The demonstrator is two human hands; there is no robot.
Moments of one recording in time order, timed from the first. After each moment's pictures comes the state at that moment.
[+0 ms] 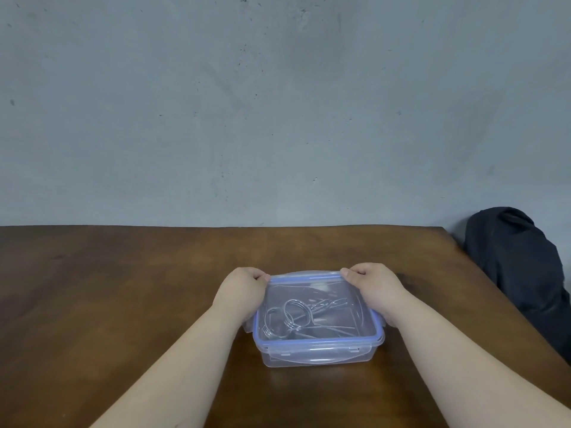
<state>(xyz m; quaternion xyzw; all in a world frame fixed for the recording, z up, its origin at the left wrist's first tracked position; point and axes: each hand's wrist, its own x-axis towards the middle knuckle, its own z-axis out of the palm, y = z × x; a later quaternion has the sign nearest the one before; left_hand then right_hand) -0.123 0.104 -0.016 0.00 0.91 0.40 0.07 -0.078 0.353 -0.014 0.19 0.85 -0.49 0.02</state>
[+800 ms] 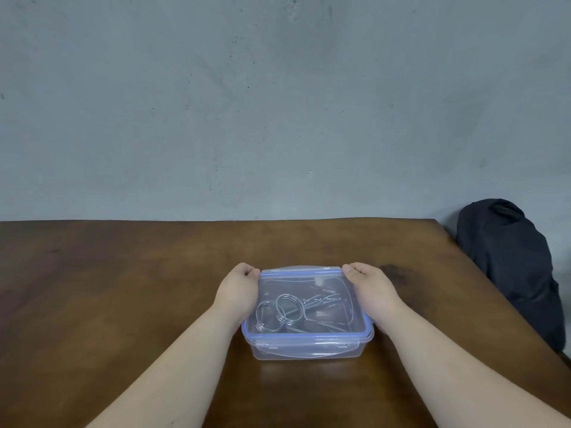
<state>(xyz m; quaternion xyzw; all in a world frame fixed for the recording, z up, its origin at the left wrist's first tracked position) -0.109 0.113 -0.033 -0.07 0.87 0.49 0.04 -0.060 0.354 -0.040 0.19 0.79 -0.58 -0.02</state>
